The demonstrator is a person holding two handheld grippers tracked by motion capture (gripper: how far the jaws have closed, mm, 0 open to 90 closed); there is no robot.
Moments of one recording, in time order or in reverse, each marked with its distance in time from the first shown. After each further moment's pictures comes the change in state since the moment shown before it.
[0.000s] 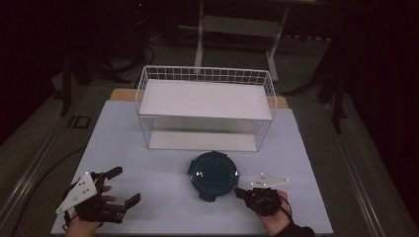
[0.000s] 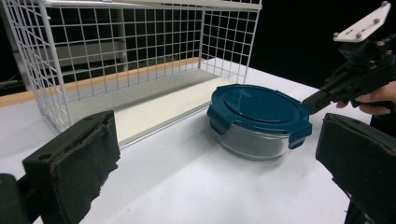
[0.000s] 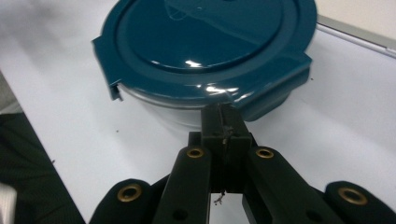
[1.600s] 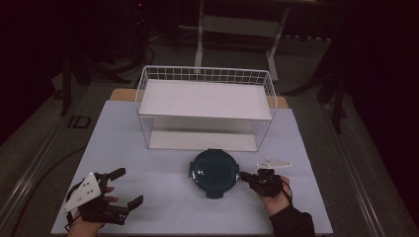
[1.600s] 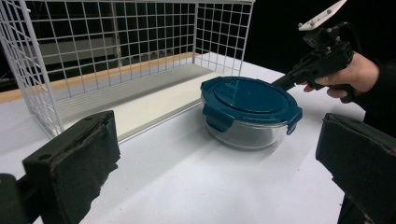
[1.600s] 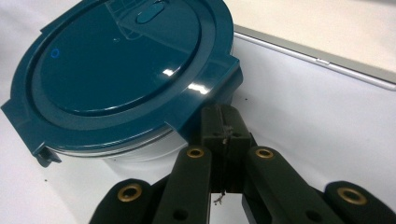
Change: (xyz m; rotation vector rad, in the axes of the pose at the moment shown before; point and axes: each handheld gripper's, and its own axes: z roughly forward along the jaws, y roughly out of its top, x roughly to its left) left arm -0.004 -0.001 0.005 0.024 -0.020 0.011; right arm -0.043 0.016 0.016 -0.028 -0.077 0.088
